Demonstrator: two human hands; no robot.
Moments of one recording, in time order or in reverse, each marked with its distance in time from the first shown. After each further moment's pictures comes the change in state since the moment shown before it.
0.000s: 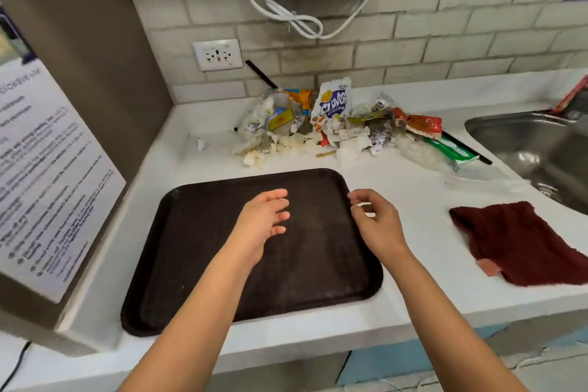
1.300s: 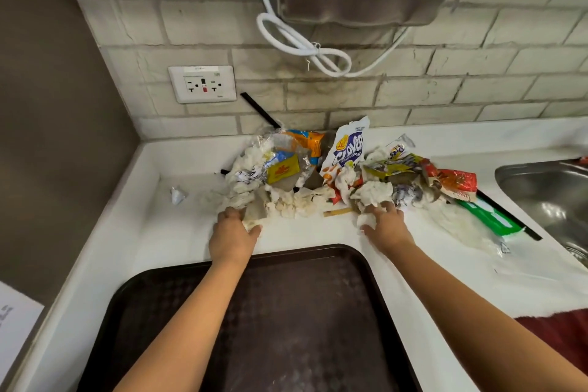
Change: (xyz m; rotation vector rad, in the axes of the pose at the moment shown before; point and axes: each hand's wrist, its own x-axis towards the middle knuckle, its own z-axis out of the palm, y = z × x) left_hand 0.256 0.004 -0.042 0.928 0.344 0.168; right_hand 0.239 0.060 0.044 -0.991 -0.229 0.156
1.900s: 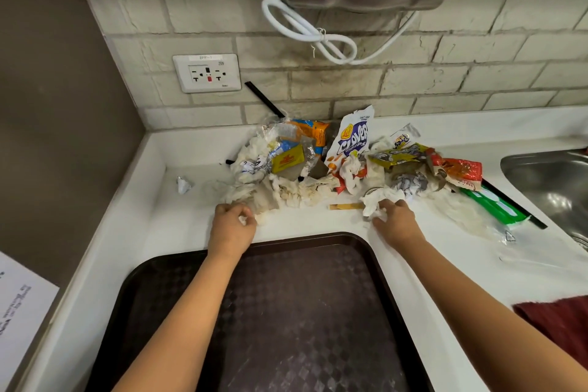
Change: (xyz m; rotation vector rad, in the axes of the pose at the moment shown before) left_hand -0.010 -0.013 -0.010 -0.204 -0.038 0.043; right_hand -0.010 0.011 0.006 0.159 0.025 0.084
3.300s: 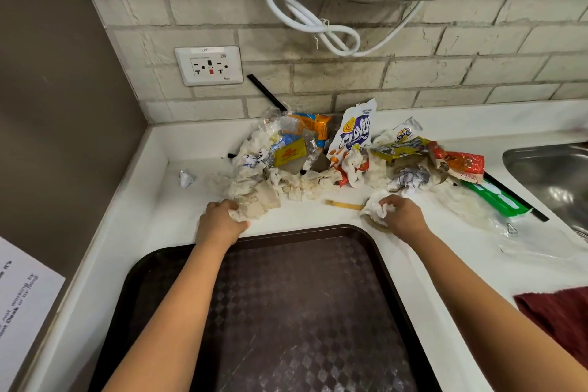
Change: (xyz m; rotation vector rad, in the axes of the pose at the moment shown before) left_hand 0.016 -0.021 -0.018 0.303 -0.134 -0.043; right_hand -0.015 -0.009 -0.012 0.388 0.035 0.083
